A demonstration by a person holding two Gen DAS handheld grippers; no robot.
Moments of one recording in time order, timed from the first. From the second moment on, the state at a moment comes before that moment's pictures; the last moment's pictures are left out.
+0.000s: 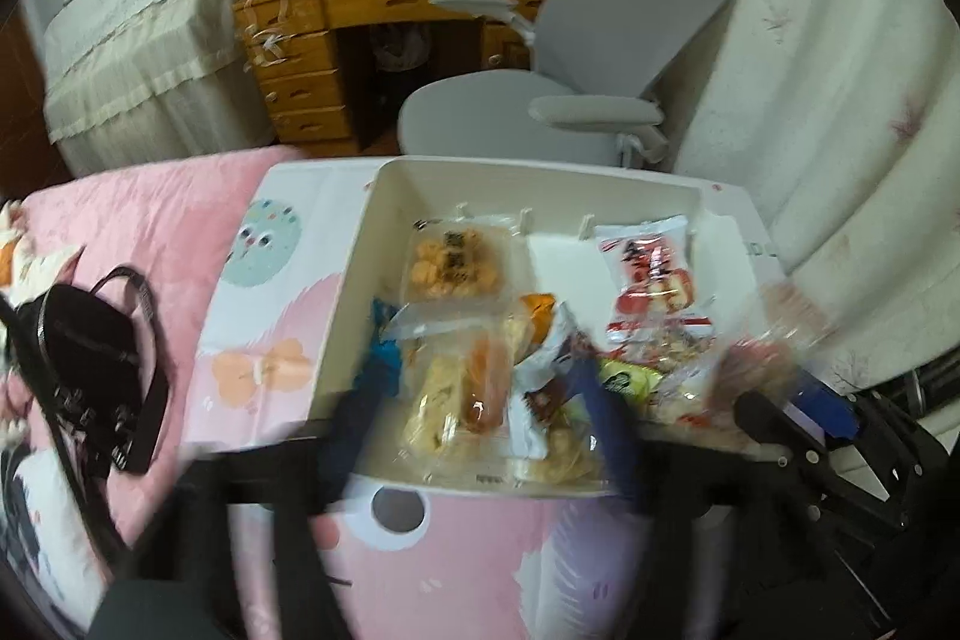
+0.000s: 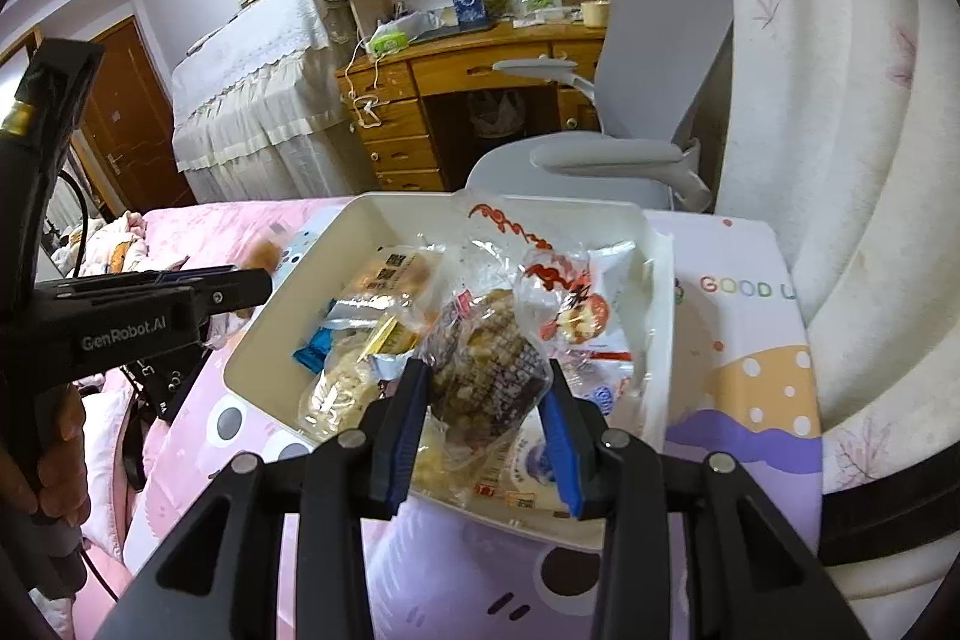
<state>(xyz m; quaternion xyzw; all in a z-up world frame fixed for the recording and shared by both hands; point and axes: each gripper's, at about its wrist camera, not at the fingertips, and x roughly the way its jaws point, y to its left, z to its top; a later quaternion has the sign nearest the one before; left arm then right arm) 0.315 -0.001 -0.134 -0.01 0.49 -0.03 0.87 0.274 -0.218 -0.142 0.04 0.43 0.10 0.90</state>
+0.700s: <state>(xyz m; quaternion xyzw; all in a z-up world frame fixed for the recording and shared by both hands) 0.191 0.035 -0.160 -0.03 0.55 -0.08 0.83 0.174 -0.197 -0.164 0.08 0.53 0.02 0.85</state>
